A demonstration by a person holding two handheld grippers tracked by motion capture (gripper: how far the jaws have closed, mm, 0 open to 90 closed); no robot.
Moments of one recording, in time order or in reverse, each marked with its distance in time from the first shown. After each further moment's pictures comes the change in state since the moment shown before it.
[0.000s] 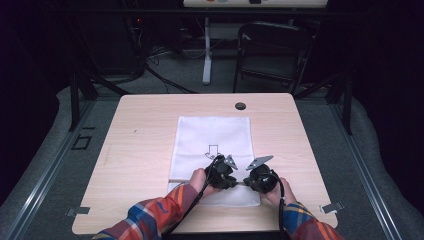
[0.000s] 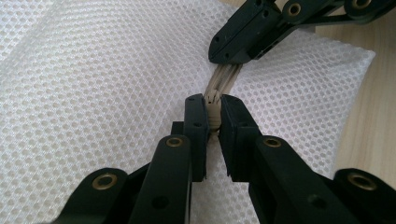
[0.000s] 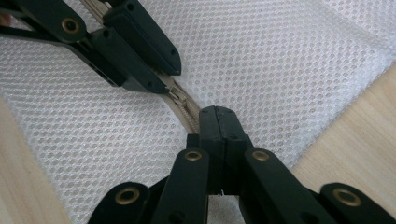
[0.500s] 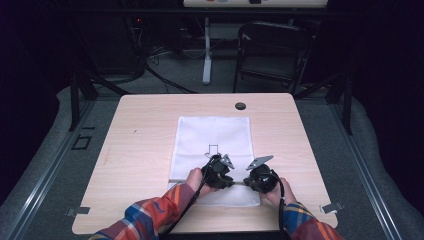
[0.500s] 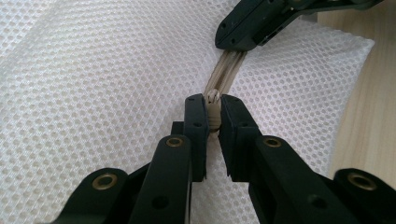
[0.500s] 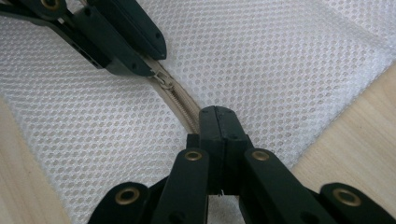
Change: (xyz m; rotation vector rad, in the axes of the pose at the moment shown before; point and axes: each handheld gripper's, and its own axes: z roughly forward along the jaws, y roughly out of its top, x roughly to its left) left arm 0.003 -0.006 -0.008 0.009 -0.001 -0.016; right arm 0.000 0.000 0.000 0.001 -0.002 0.003
